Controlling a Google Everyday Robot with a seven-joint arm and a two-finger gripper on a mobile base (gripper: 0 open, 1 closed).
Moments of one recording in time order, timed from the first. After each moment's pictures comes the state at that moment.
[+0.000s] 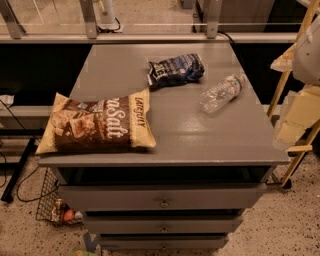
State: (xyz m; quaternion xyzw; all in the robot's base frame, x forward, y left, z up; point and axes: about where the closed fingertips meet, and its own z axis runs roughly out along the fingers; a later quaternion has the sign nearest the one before) arm 0.438 -0.216 0.977 -0.60 0.78 -0.04 0.16
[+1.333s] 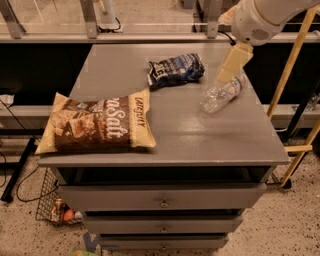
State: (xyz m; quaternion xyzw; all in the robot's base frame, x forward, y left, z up) arm 0.622 -0.155 0.984 -0.65 0.69 -0.05 0.31
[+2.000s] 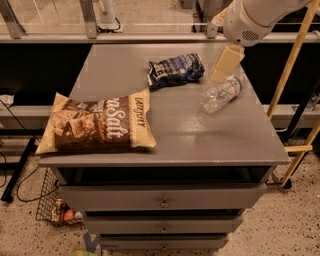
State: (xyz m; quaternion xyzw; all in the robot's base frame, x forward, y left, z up) arm 0.636 -0.143 0.978 -0.65 0.69 -0.06 0.31
